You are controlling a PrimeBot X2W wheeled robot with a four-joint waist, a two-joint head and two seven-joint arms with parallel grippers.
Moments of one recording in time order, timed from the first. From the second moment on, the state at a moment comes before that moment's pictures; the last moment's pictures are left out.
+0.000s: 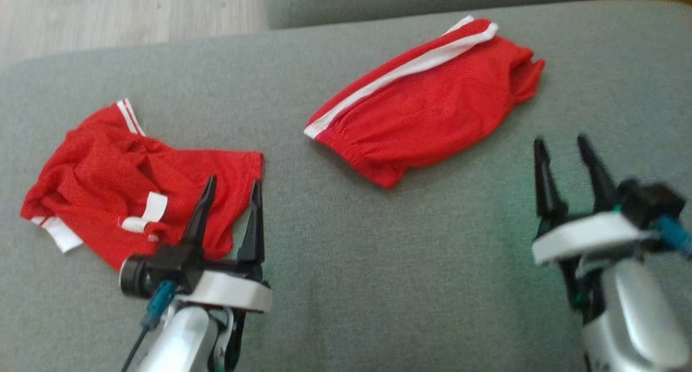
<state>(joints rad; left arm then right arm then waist) -0.21 0.19 -0.44 0.26 -0.39 0.14 -0.26 -0.20 -0.07 0.02 0.29 0.20 0.13 -0.15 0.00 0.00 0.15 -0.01</state>
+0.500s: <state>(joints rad) -0.37 0.09 -0.41 0.28 -0.32 0.05 -0.26 -0.70 -0.17 -0.19 0.53 0.11 0.13 0.24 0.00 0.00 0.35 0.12</state>
